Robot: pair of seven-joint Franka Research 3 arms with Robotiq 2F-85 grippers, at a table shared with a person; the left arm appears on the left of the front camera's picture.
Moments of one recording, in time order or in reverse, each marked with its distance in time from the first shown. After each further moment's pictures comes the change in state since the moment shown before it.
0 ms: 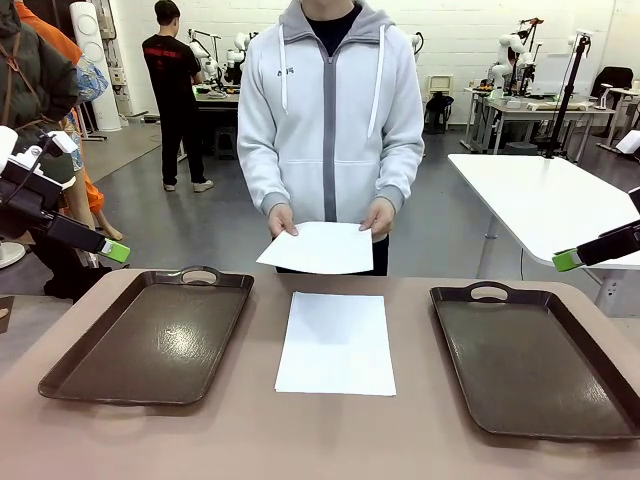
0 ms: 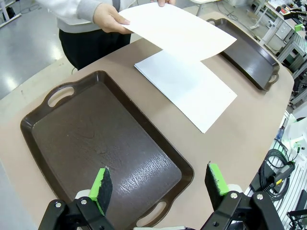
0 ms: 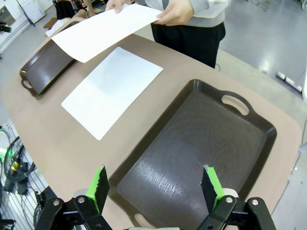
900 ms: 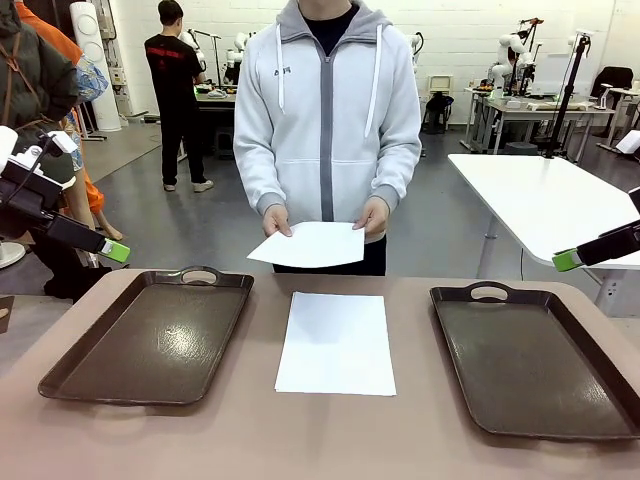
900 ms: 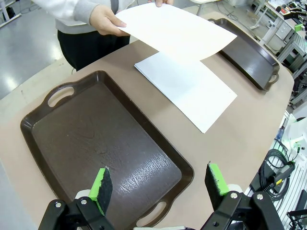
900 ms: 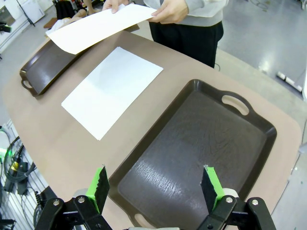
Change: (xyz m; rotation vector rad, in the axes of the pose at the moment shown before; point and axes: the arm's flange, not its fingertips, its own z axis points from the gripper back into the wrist) left arm 0.000 0.000 0.000 0.000 0.000 0.000; right arm 0.000 0.000 0.000 0.000 0.000 0.000
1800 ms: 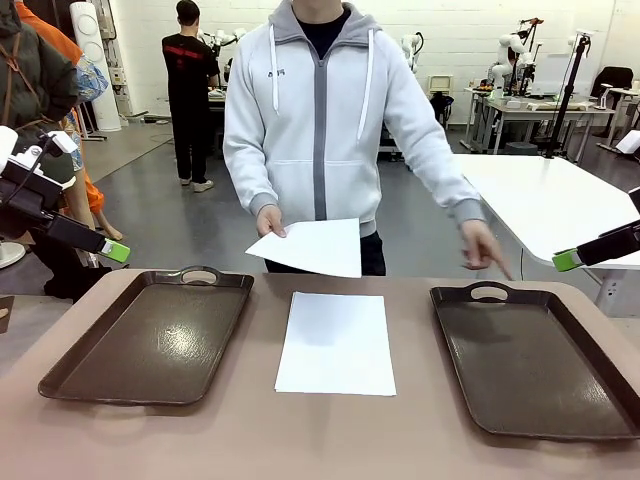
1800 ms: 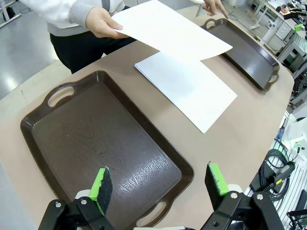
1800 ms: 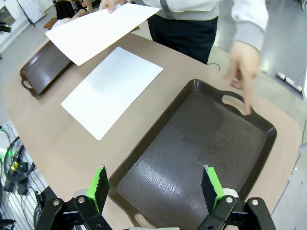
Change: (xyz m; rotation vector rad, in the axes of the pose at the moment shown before) left arm 0.000 0.000 0.000 0.000 0.000 0.000; right arm 0.000 0.000 0.000 0.000 0.000 0.000
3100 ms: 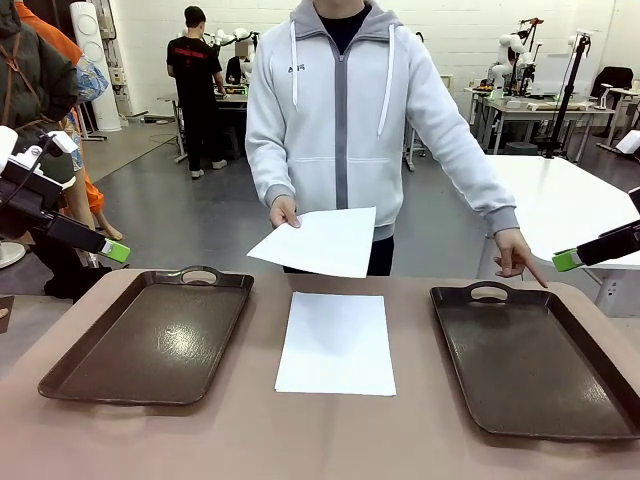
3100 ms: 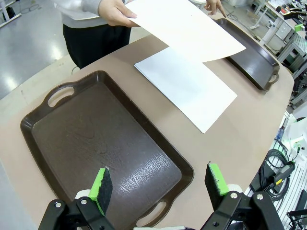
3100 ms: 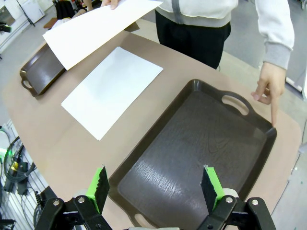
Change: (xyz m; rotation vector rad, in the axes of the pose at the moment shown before) left arm 0.000 0.000 0.000 0.000 0.000 0.000; right arm 0.000 0.000 0.000 0.000 0.000 0.000
